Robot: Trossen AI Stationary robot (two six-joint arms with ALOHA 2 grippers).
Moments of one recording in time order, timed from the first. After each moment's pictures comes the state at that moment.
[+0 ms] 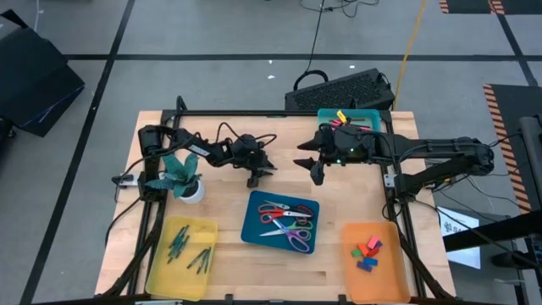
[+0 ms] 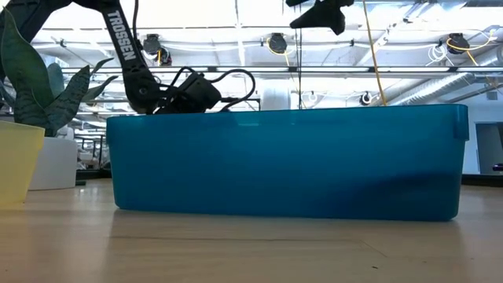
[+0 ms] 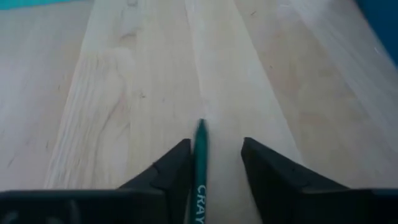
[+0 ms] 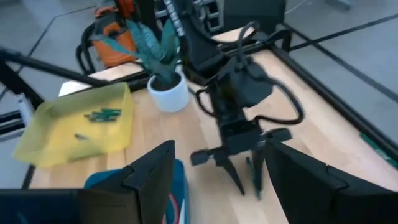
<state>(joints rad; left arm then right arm) 0.36 1.99 0.78 0.44 0.39 0.39 -0.05 1.22 1.11 -0.34 0.12 0.27</state>
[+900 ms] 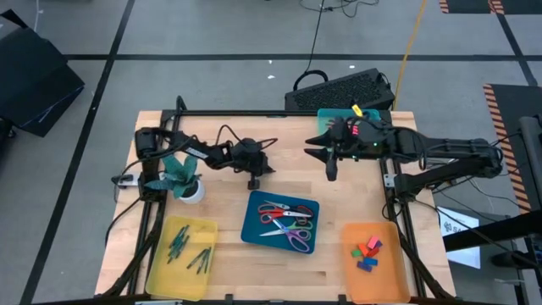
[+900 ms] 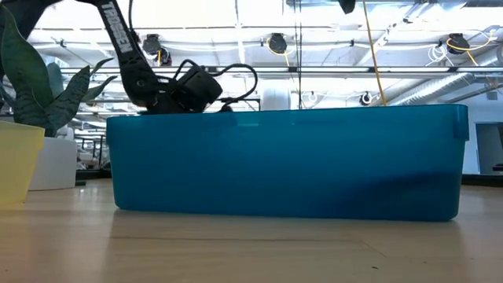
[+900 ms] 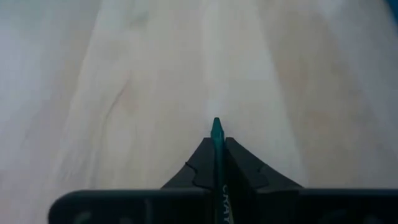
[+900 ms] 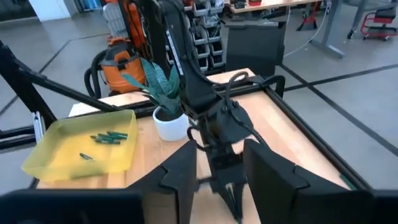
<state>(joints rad) 0.33 1.92 0.79 0.39 0.25 0.32 -0.05 1.09 1.11 -0.32 0.13 0.17</state>
